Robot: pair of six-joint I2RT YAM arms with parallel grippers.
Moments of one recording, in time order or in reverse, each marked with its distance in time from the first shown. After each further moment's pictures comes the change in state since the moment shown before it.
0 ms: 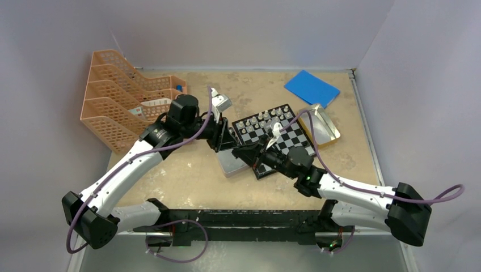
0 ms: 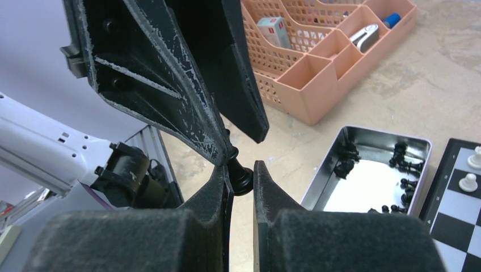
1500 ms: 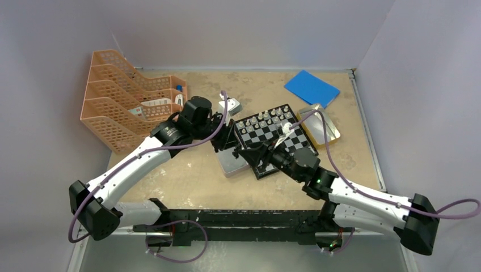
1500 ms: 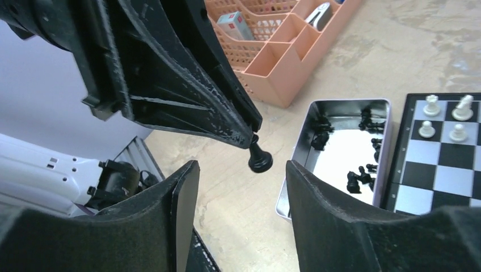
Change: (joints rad) left arm -0.092 0.070 0.035 -0.080 -0.226 0.113; right arm 0.002 -0.104 0.003 -0.208 0.149 0.093
